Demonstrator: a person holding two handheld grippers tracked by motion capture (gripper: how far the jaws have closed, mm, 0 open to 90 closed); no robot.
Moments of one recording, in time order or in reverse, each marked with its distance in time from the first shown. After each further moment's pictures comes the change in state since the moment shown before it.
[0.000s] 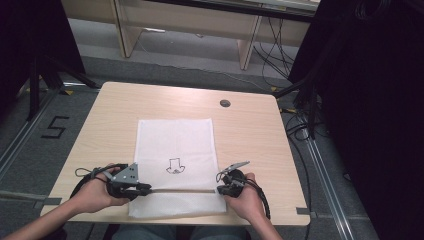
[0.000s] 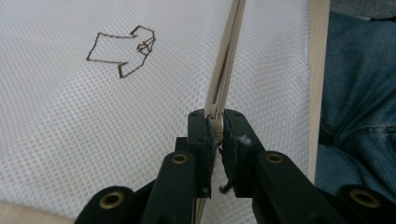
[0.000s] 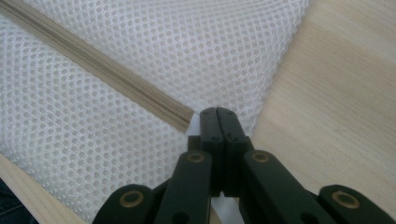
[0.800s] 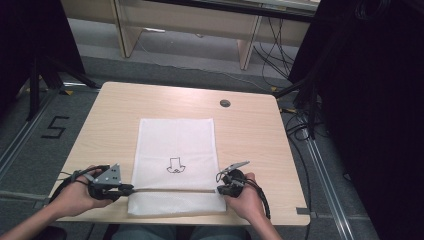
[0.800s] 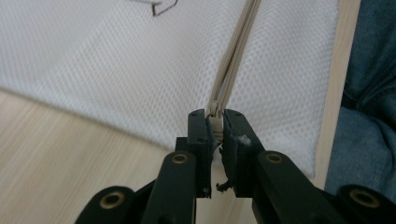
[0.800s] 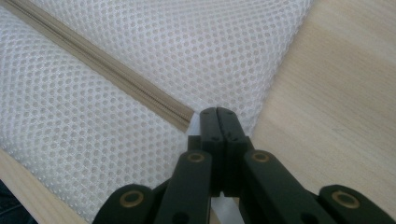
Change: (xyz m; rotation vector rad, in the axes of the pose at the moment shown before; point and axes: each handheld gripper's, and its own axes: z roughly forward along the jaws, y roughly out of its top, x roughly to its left) left arm 0.011 -0.039 -0.031 0.074 0.079 -0.038; right arm 0.001 0.000 -0.001 0.011 -0.008 0.012
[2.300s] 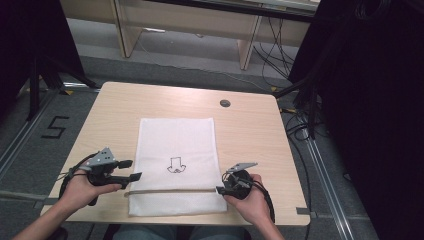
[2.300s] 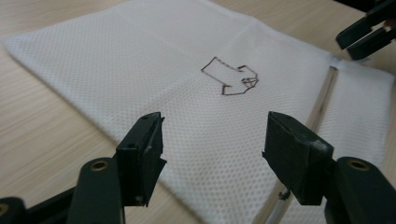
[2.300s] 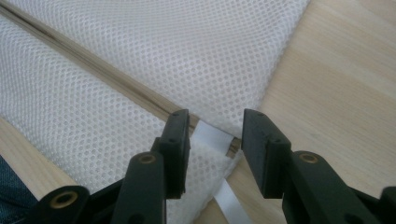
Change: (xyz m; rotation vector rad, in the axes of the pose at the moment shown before) left arm 0.026 0.004 0.010 -0.318 0.128 -0.331; right arm -0.004 -0.007 -0.015 -0.139 0.007 -0.012
